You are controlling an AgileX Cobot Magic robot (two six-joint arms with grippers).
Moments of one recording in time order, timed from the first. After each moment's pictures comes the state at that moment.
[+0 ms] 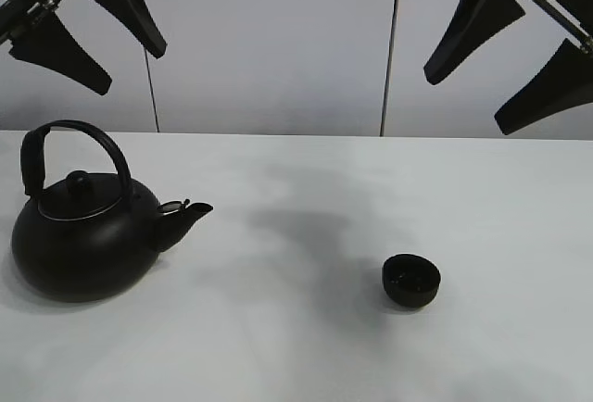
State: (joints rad) left arm -0.20 1.74 -1.42 -0.61 1.02 0.06; right arm 0.10 1.50 -1.13 0.61 1.00 -0.17
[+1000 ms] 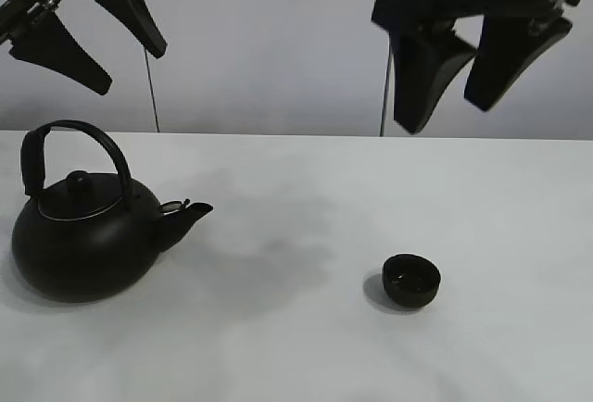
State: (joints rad) left arm -0.20 1.74 -1.42 -0.61 1.02 0.06; right arm 0.50 1.60 -1.36 -0.04 1.13 -0.05
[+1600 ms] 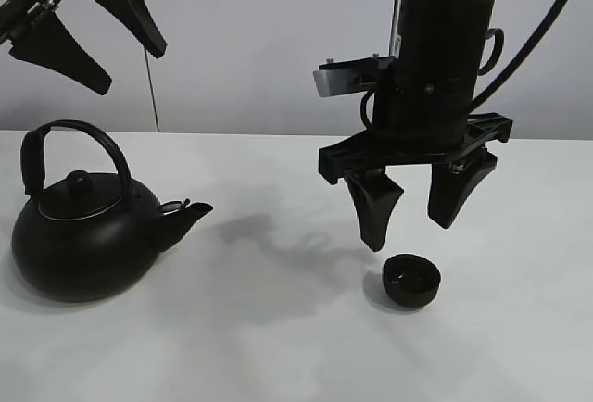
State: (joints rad) left arm -0.20 1.74 -1.42 -0.61 1.02 0.06; right arm 0.50 1.90 -1.36 -0.03 1.05 0.06
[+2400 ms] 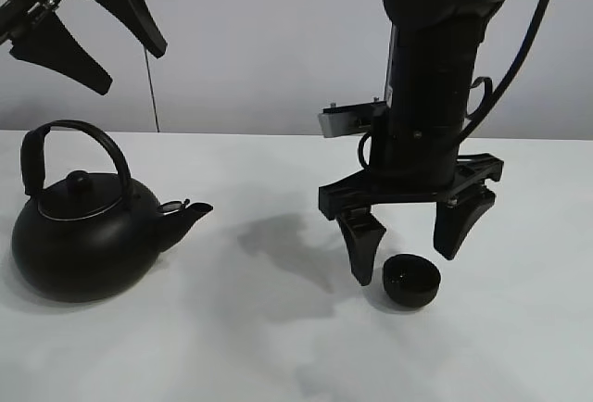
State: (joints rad) left arm -0.20 1.74 -1.42 -0.61 1.02 0.06; right arm 0.48 2.01 -1.36 -0.01 0.99 0.07
